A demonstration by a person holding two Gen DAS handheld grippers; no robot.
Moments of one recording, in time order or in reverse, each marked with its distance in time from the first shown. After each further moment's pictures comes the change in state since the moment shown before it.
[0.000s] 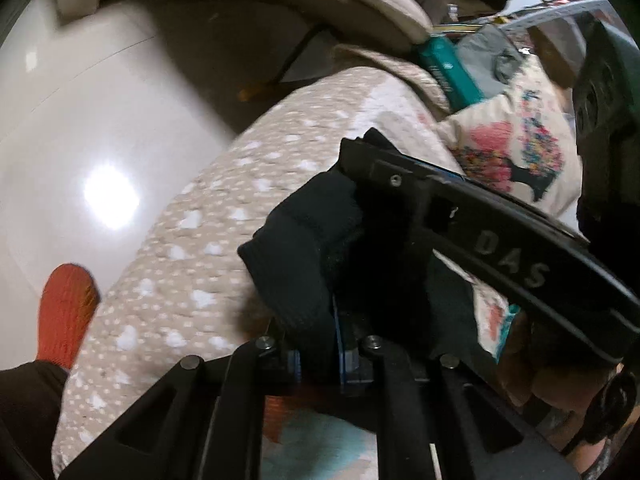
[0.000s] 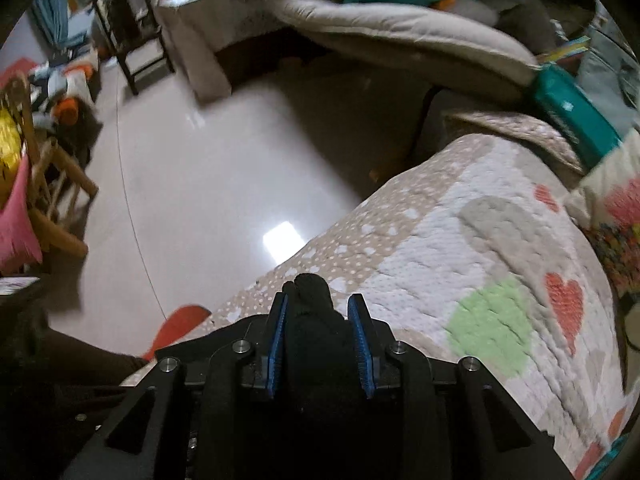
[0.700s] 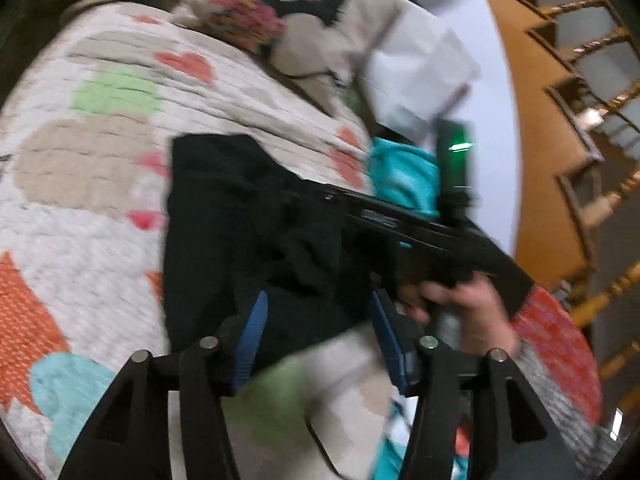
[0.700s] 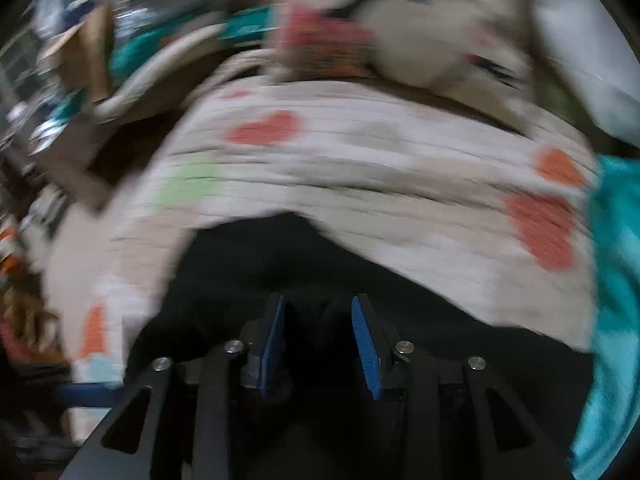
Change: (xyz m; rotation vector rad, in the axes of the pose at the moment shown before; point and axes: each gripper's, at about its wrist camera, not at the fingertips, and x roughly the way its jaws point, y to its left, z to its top) left arm 0.028 -0.141 -0.101 0.523 0.341 -0.440; right arm -0.113 -0.203 -0.237 0.603 -0.100 -0.211
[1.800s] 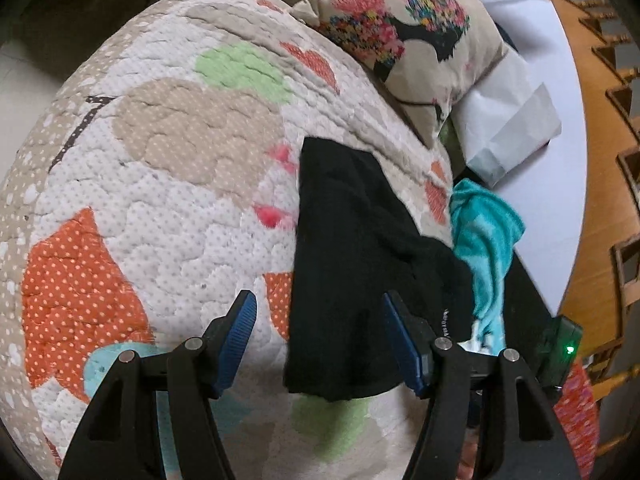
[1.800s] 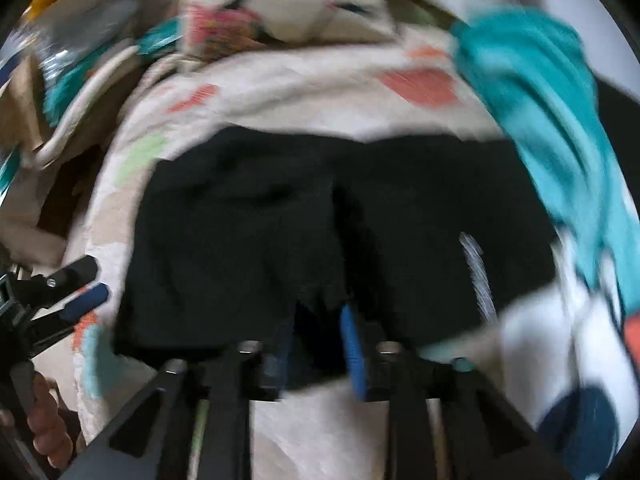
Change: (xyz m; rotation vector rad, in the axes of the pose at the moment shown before) left arm -0.010 0.059 -0.003 -0.226 -0.071 0.259; right arm -0.049 0.004 -0.117 0.333 0.041 -0.177
